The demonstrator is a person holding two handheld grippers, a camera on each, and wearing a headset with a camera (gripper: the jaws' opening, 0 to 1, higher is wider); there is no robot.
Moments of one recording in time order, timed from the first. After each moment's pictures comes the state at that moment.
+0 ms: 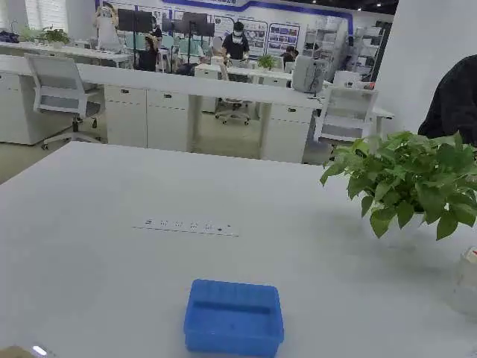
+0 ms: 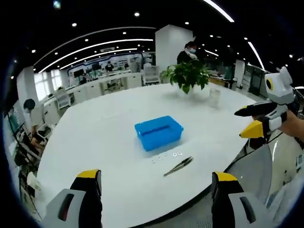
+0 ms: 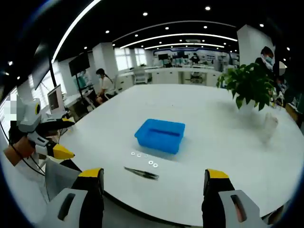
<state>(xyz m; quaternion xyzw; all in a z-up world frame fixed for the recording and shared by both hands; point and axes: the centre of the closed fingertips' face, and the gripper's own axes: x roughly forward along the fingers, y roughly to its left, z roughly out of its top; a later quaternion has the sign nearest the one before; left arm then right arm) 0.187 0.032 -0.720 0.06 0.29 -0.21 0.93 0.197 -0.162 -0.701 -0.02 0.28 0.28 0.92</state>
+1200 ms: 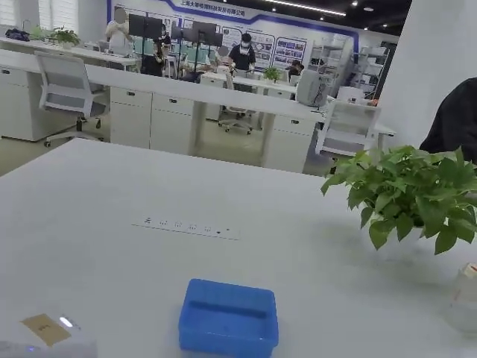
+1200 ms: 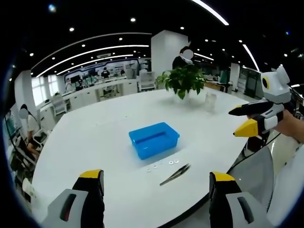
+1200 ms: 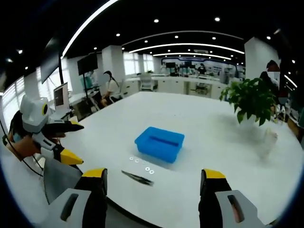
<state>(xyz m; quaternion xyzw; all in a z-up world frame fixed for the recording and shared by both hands) 0.195 0.015 -0.718 0.07 0.27 -0.23 0.93 0.207 -0.172 -0.698 -0.04 0.26 0.28 0.92</state>
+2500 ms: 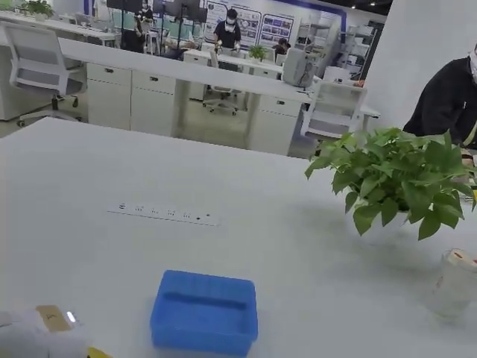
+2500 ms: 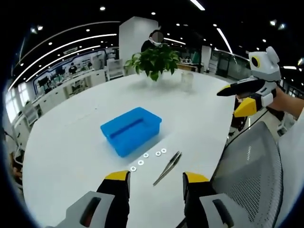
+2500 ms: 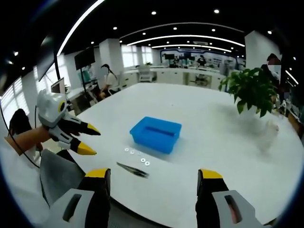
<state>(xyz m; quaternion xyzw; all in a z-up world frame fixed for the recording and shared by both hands) 0.223 -0.012 -0.771 0.15 0.33 -0.38 0.85 0.212 -0.185 -0.720 -0.04 0.30 0.28 0.91</state>
